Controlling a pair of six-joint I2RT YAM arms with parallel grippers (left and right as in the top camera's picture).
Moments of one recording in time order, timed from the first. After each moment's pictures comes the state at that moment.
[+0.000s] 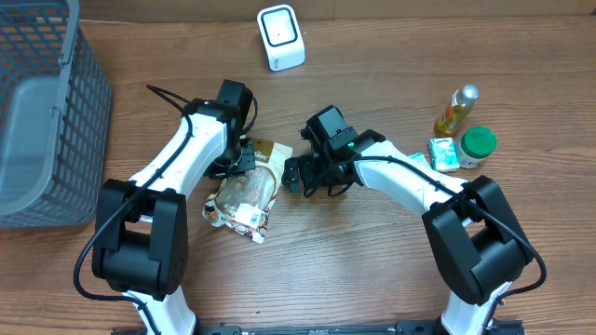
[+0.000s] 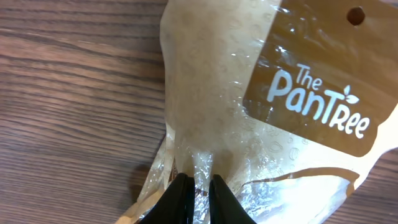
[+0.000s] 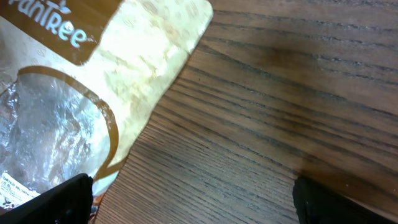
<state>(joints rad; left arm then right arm) -0.26 1.91 1.35 -0.96 -0.08 -0.42 0.58 1.93 1.23 -0.52 -0.28 0.38</state>
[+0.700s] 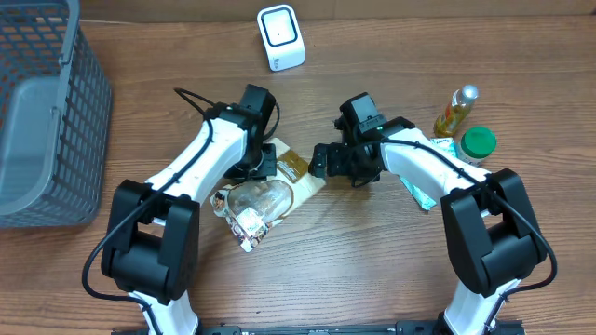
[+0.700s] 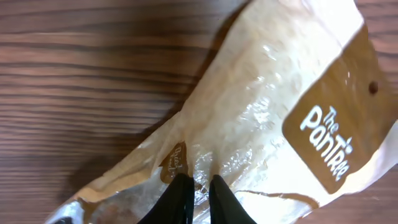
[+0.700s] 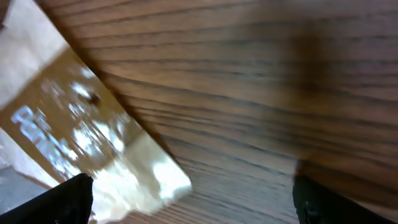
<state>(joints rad) -0.37 1.91 1.35 -0.94 0.03 -0.41 0.42 1.93 1.23 -0.62 -0.31 0.43</state>
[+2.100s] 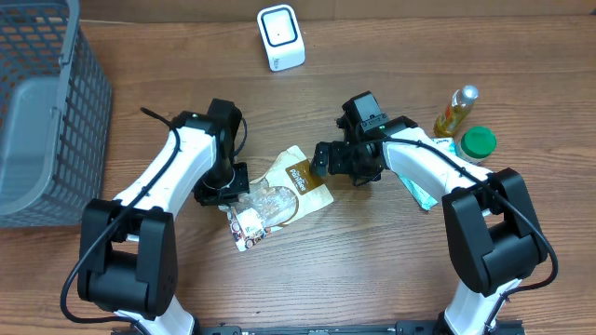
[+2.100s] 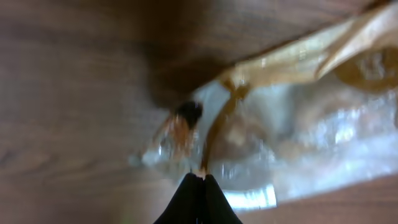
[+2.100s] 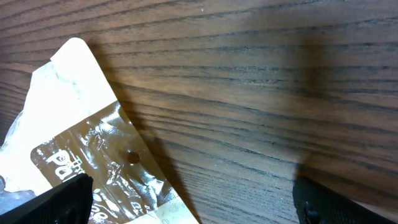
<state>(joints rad) -0.23 1.81 1.23 -1.11 0.07 -0.39 0.41 1.93 1.23 -0.61 -0.31 0.43</state>
